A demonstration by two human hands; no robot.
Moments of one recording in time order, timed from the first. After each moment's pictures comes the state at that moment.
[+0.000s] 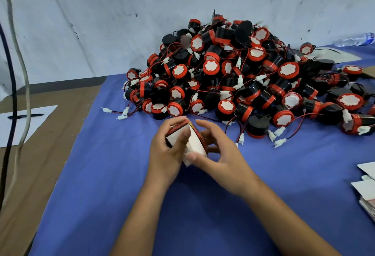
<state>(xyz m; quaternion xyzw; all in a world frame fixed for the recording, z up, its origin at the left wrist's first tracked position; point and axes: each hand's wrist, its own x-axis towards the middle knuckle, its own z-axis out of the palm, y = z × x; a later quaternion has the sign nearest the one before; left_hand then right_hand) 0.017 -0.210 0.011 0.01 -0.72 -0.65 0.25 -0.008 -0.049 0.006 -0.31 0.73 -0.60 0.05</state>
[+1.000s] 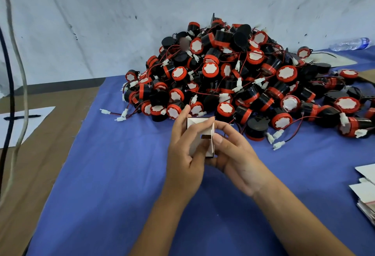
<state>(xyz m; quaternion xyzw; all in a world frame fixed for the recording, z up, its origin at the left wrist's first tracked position) 0.024 -0.176 0.009 -0.12 -0.79 -0.51 0.32 -0.014 -0.038 0.019 -0.22 0.45 -0.84 0.22</state>
